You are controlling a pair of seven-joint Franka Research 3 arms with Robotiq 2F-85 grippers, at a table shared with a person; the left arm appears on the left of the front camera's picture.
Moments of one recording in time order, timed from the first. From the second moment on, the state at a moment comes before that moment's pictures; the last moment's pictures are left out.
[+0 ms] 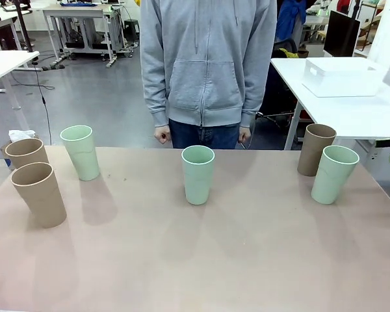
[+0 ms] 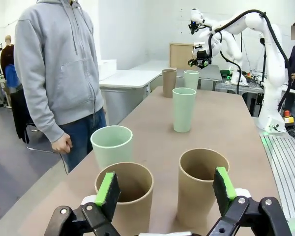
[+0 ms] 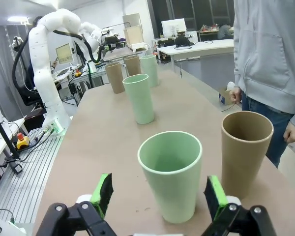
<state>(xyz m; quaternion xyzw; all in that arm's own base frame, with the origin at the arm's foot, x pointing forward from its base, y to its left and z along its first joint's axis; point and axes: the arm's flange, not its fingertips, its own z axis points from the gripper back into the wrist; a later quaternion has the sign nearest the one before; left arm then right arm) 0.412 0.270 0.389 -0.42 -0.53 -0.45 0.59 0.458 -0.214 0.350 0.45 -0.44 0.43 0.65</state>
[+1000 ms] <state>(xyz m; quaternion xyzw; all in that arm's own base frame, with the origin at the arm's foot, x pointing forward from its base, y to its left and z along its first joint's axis) 0.474 0.259 0.270 -0.46 -0.52 -0.43 0.57 0.472 -0.183 0.241 0.46 -0.52 0.43 0.57</state>
